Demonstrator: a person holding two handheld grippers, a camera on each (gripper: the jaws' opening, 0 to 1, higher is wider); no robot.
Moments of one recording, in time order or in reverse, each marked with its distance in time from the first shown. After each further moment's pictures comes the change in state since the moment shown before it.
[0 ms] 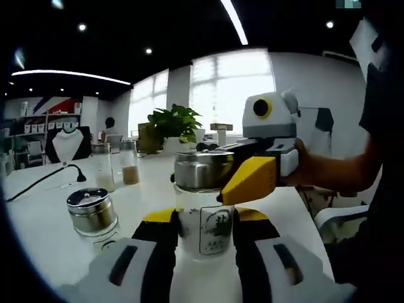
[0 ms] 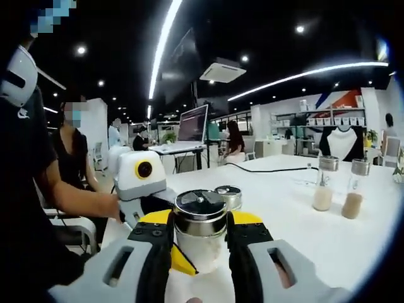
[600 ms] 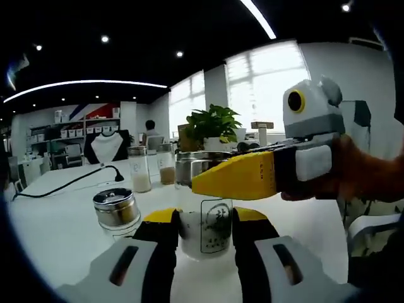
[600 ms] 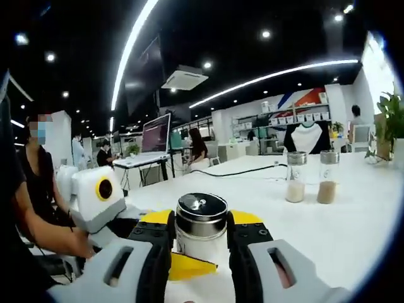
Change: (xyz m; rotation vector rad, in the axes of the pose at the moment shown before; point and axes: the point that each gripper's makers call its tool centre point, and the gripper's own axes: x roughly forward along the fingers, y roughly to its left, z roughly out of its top) left arm 0.001 0.024 0.004 0.040 -0.021 0.399; right arm 0.001 -0.027 0.010 0.157 -0.103 -0.354
